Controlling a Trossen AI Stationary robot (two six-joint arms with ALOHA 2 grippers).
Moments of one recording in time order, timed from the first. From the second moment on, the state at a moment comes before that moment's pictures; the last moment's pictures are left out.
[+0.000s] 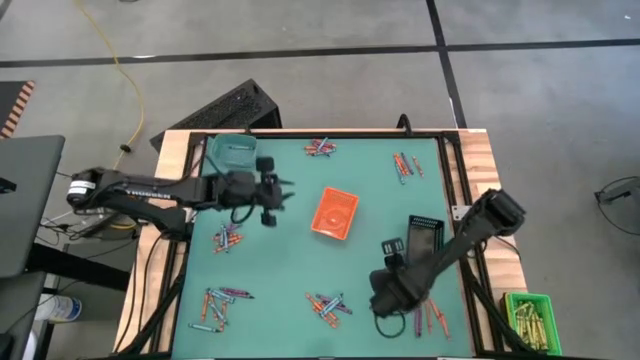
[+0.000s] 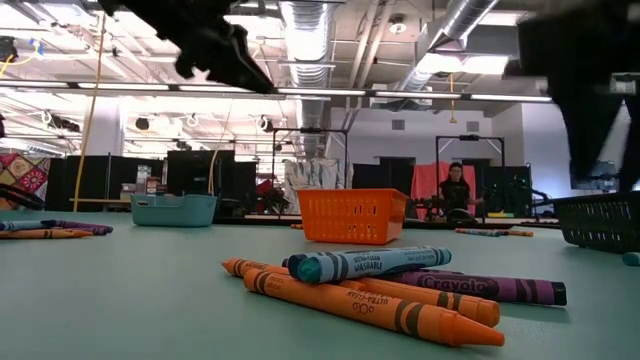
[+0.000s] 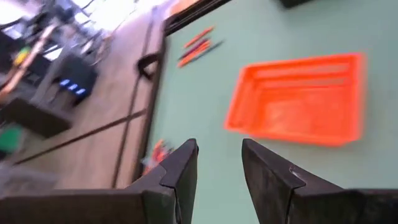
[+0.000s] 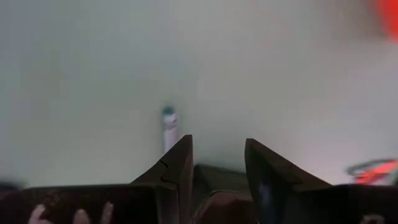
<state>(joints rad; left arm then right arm) 0.02 1.15 0.78 -0.03 -0.34 0.50 0.62 1.84 1.30 -1.25 0.28 0.38</state>
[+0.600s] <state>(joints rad) -0.21 1.18 0.78 -0.03 -0.39 0.42 0.50 1.84 1.12 -1.07 0.08 0.20</state>
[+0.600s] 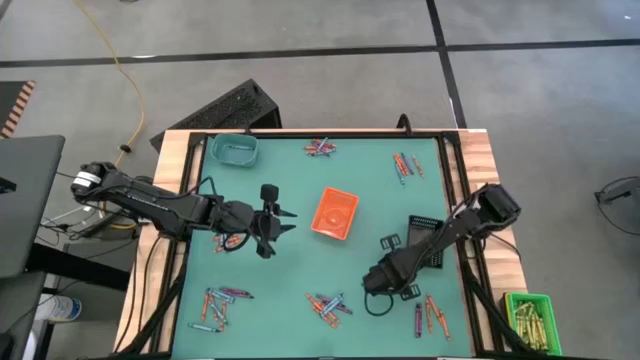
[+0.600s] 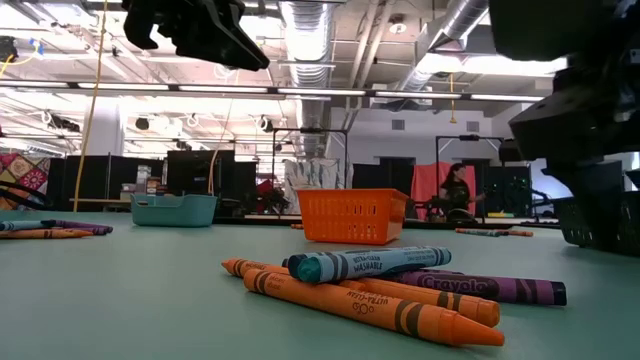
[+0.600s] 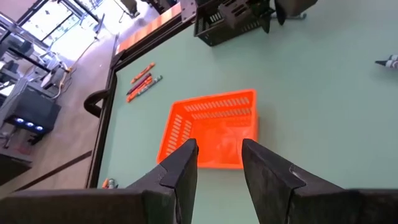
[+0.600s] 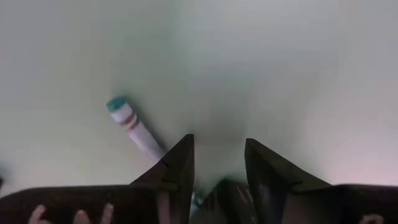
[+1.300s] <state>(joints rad) -0.22 1.18 0.78 -0.03 -0.37 0.37 0.62 1.85 1.17 -1.08 0.05 0.21</state>
